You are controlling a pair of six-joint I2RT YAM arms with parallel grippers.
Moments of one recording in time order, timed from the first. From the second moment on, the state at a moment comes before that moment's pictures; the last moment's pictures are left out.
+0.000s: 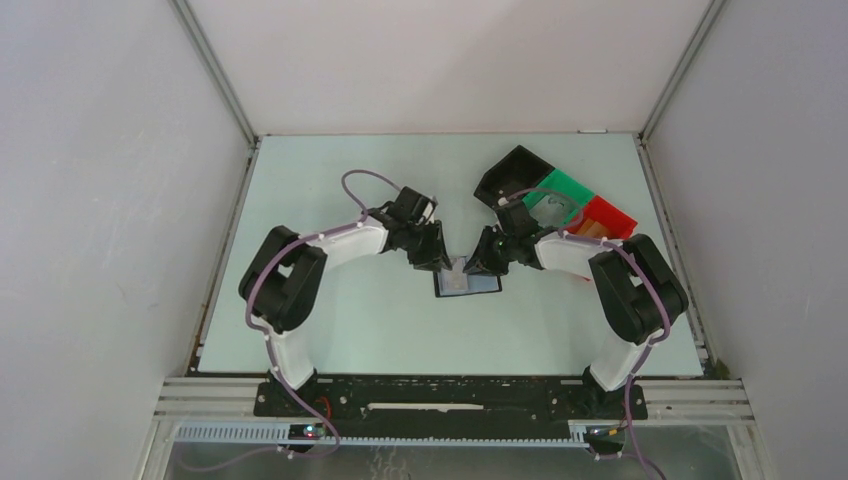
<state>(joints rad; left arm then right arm) -0.60 1.84 1.17 -0.34 0.33 -0.67 0.48 1.74 0.91 -0.10 -0.34 0.79</state>
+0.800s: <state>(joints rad) -0.61 1.92 1.21 -0.38 0.33 -0.67 0.45 1.76 0.86 -0.02 -0.40 0.82</state>
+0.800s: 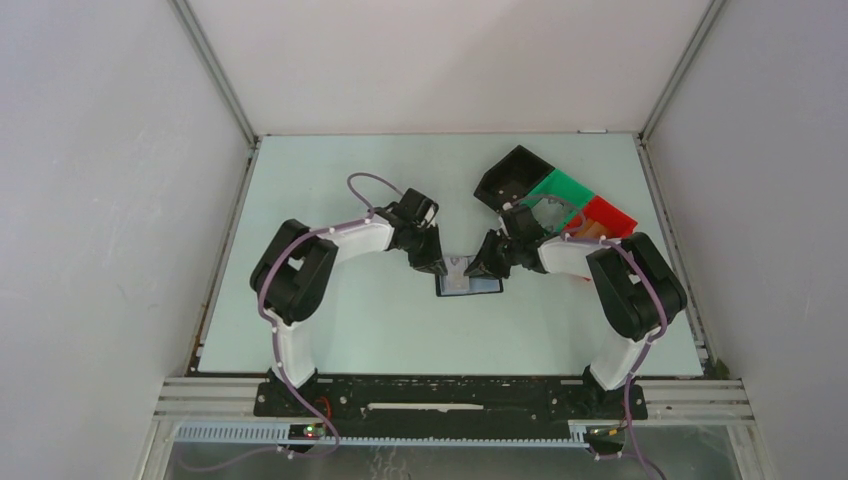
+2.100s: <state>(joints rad) -0.59 1.95 1.23 -0.34 0.41 -0.67 0.36 1.67 0.65 0.20 -0.50 0.86</state>
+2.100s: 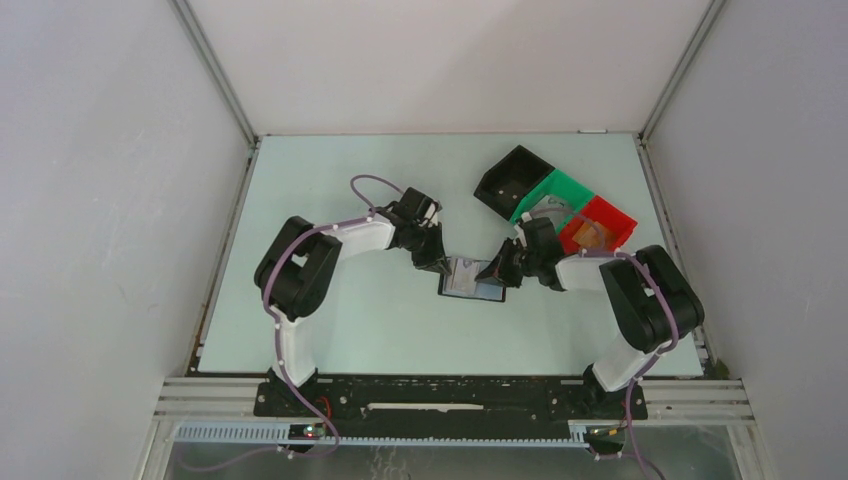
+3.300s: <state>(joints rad) -0.59 1.96 1.23 -0.34 0.42 -0.66 0.35 1.71 0.59 0.36 -0.51 0.97</state>
